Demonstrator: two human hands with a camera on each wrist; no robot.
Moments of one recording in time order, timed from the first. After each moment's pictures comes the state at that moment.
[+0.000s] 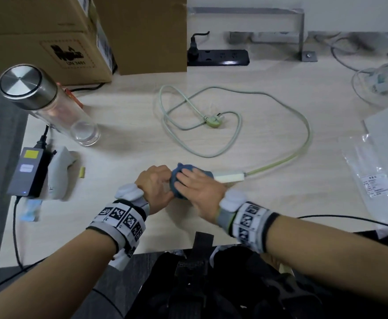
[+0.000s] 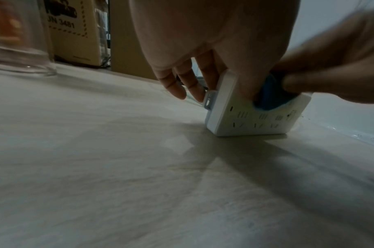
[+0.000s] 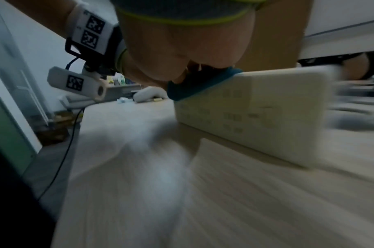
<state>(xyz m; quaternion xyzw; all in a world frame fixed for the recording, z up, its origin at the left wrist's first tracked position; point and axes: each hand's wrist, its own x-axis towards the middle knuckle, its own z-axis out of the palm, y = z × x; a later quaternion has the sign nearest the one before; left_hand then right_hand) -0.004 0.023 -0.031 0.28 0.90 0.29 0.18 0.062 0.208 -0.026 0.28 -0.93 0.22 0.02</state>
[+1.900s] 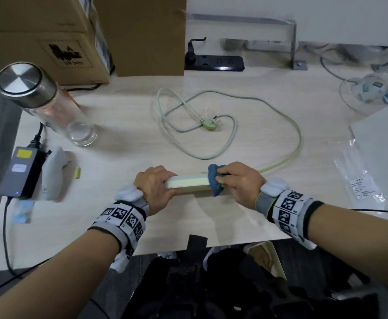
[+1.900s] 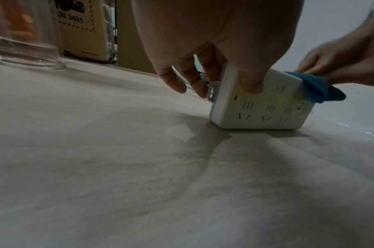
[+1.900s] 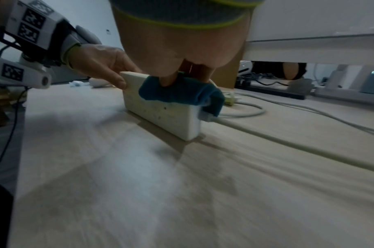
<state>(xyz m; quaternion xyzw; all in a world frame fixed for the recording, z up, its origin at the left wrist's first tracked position) -0.001 0.029 -0.022 0.24 0.91 0.27 0.21 0.066 0.289 -0.001 0.09 -0.97 0.24 -0.05</state>
